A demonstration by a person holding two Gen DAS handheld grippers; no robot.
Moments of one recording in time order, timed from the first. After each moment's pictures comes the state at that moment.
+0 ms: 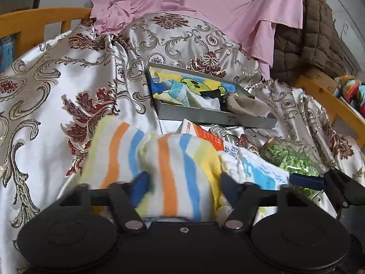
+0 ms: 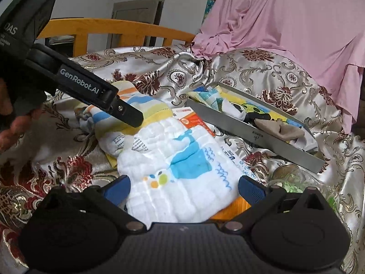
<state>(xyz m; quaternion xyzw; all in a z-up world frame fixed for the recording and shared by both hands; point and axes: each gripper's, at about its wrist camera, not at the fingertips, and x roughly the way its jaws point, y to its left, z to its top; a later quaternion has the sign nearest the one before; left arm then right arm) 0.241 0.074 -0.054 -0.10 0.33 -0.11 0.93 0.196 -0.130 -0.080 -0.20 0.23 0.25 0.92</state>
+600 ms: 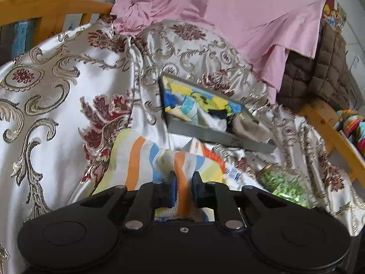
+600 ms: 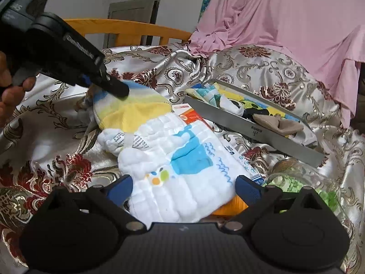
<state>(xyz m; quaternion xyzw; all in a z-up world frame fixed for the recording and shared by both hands) 0.239 0.100 -0.036 -0.19 0.30 -0.10 0.93 0.193 -0.132 -0.083 -0.19 0.24 0.24 0.92</state>
